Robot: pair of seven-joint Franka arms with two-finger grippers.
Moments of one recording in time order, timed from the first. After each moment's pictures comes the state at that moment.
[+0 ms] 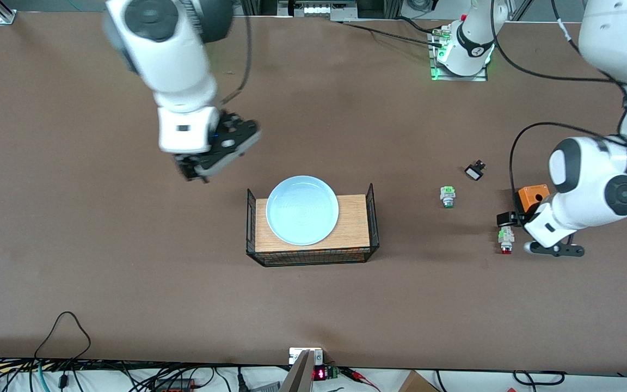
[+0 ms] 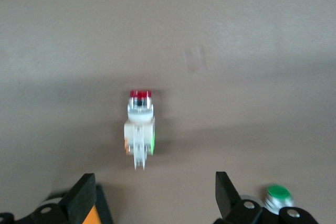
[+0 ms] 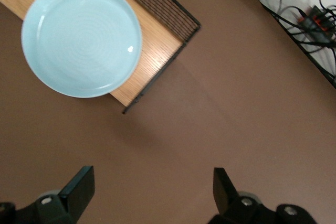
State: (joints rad) left arm 0.10 0.55 -0.04 -1.78 0.01 2.29 0.14; right arm 0.32 0.26 0.21 -1.47 -0.16 1.84 -0.17
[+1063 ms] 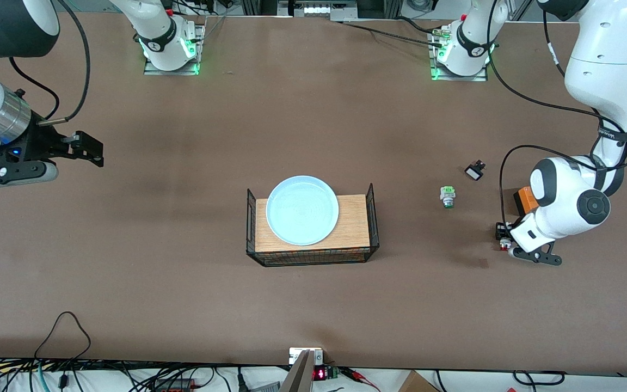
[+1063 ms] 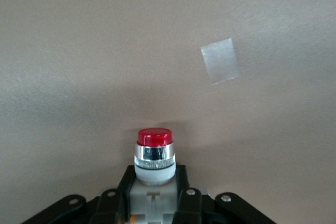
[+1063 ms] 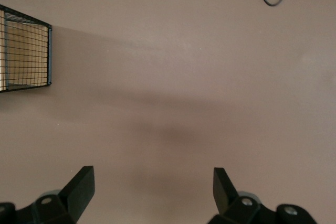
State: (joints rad) left arm 0.13 0.67 -0.05 -1.76 0.01 2.40 0.26; right arm -0.07 0.16 0.21 -1.51 -0.05 1.65 0.02
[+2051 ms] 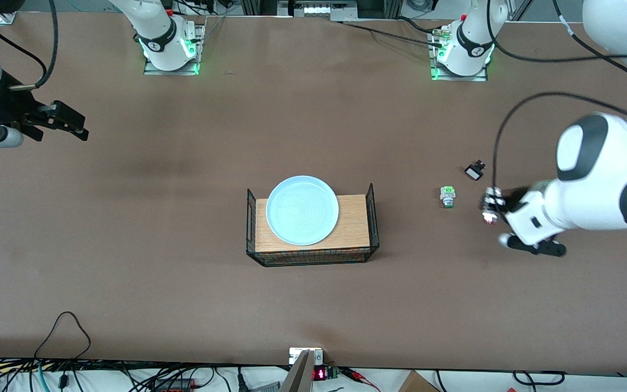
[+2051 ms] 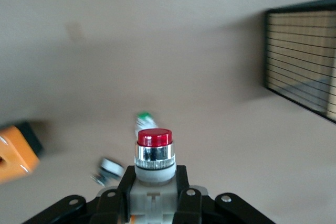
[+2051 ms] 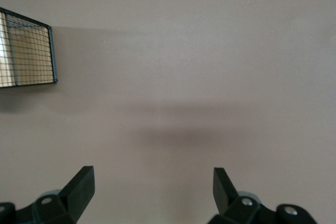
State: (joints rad) left arm 0.10 0.51 -0.36 -1.30 -0.03 1.53 -0.14; right arm 0.01 -0.01 0.07 -1.66 0.01 1.65 0.06
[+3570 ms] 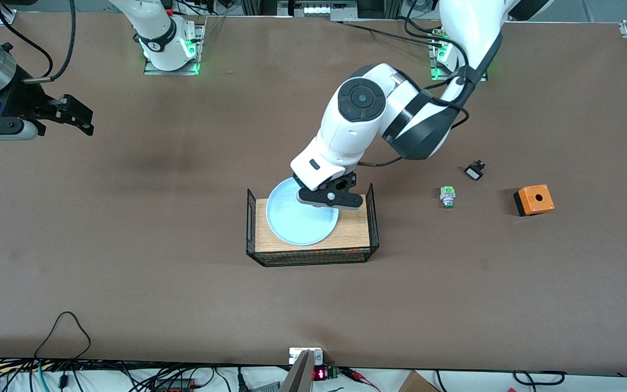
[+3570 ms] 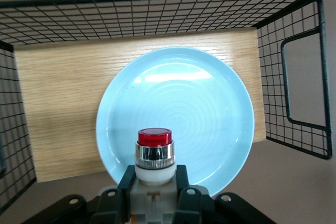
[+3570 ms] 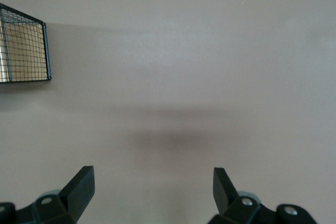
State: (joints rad) left arm -0.45 0.72 -0.34 -1.13 0.10 1.98 -0.69; right arm 0.01 -0.04 0.10 -1.67 -0.02 1.64 0.11
